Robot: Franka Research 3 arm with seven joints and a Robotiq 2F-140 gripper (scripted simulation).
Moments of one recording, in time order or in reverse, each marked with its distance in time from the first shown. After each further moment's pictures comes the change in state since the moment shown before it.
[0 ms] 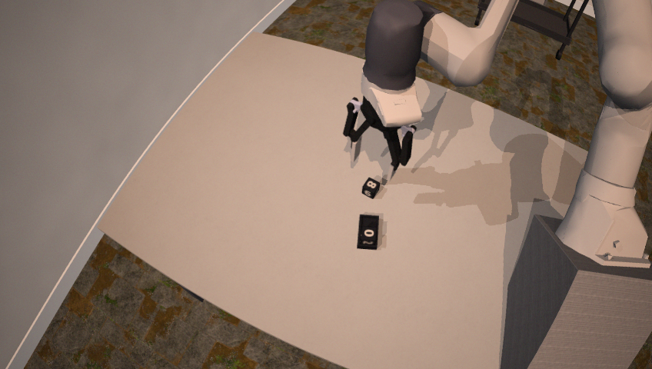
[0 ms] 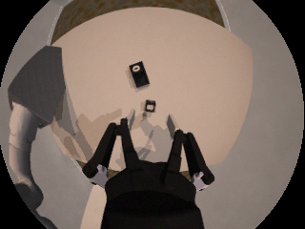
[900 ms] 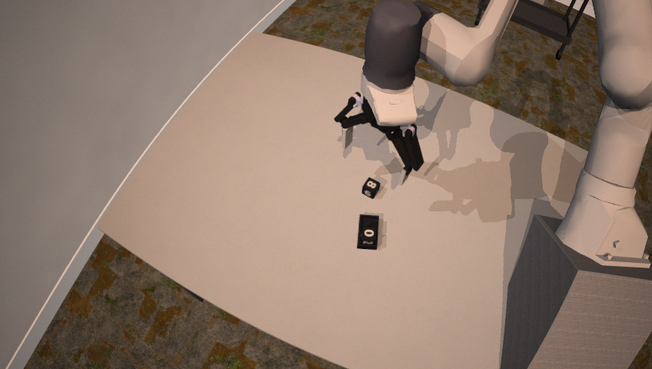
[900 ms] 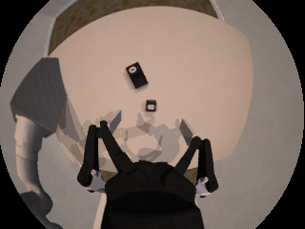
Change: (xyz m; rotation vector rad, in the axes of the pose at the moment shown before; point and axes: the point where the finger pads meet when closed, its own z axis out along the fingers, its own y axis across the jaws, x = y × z) arm -0.002 -0.001 0.002 0.011 -0.001 0.107
